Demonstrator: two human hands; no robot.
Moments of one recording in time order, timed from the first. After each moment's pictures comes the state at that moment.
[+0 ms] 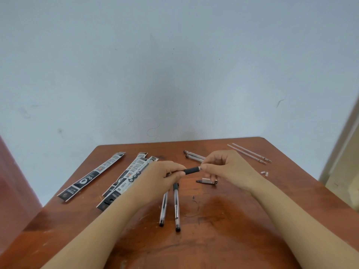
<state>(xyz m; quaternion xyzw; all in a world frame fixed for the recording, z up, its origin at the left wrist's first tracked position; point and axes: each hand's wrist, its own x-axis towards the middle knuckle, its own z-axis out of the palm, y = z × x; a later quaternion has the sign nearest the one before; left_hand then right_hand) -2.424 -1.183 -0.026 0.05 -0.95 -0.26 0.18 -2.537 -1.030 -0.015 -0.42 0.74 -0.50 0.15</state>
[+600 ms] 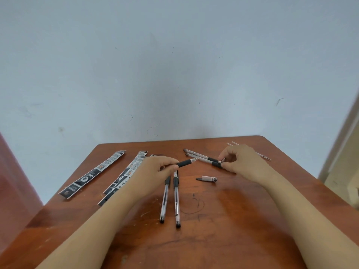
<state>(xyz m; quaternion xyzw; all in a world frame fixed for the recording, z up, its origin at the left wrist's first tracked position) -2.424 -1.193 -0.028 0.09 -0.93 -0.28 0.21 -2.568 -1.015 -0.016 -0.39 0.86 -0.34 0.03</state>
